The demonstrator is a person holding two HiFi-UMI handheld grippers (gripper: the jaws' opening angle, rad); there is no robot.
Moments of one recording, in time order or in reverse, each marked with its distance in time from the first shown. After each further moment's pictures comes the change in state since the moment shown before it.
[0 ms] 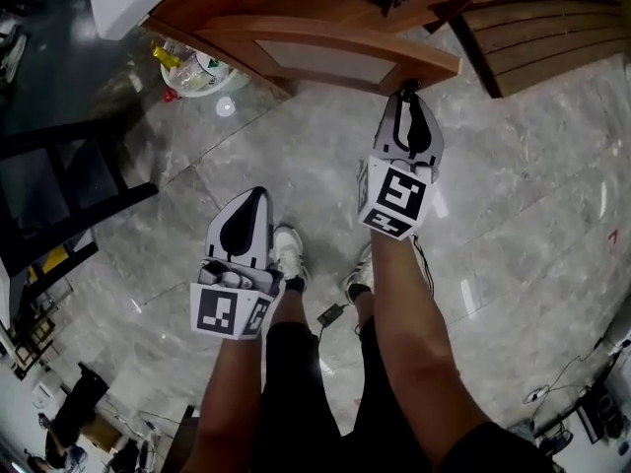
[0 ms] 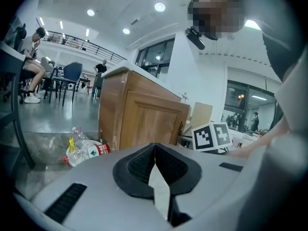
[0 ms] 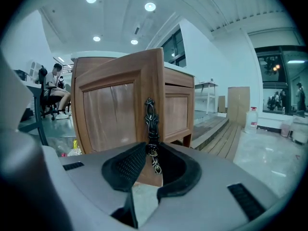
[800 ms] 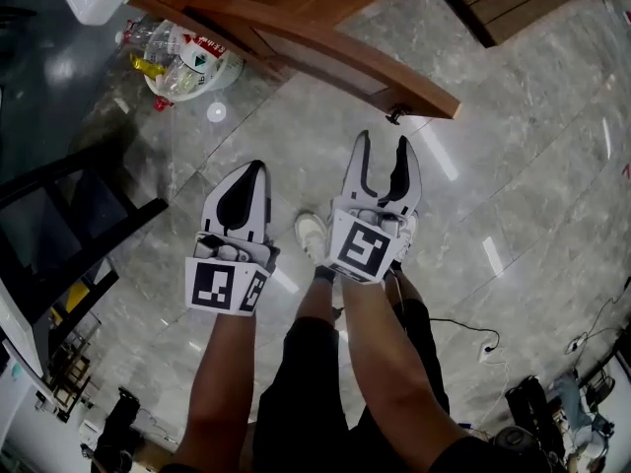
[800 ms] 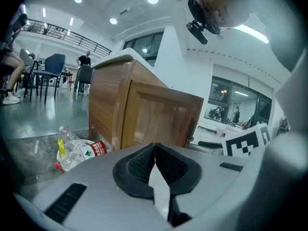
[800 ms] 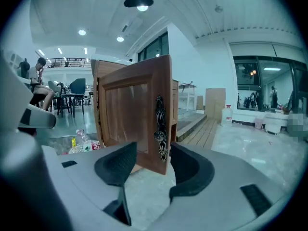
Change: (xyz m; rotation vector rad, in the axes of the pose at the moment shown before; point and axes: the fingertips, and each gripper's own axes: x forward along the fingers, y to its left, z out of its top) left arm 0.005 0.043 -0.021 0.069 0.089 -0.197; right arm -0.111 0.069 -0.037 0.103 -0.011 -0.244
